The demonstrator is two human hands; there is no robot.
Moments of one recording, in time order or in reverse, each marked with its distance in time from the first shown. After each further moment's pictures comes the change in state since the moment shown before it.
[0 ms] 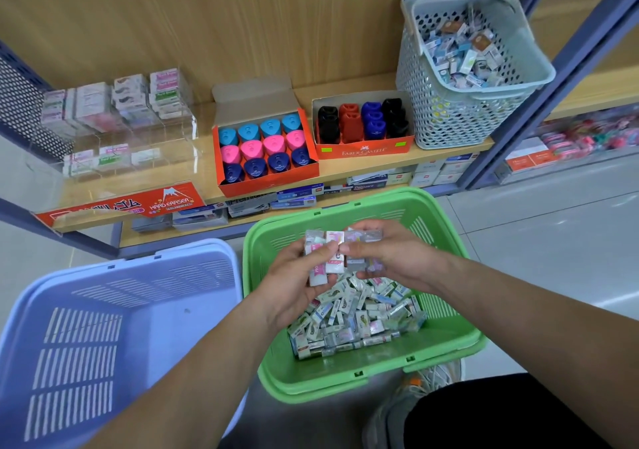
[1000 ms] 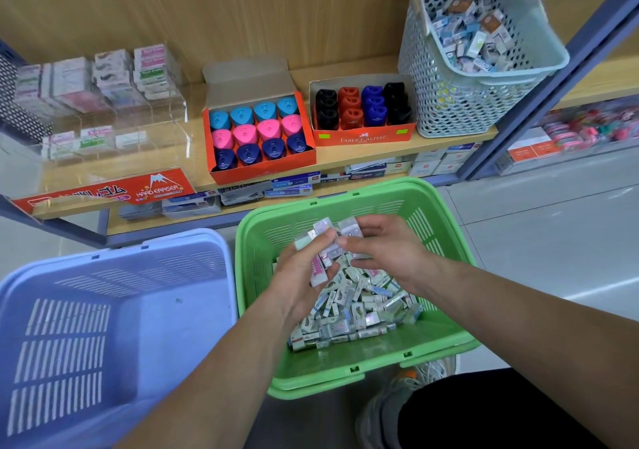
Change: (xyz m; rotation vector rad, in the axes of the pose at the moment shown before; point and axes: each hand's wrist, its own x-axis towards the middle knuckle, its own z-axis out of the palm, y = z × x) left_hand 0.018 -0.016 0.011 -0.202 0.124 -0.046; right_hand 0.019 0.021 0.003 -0.046 0.203 -0.079
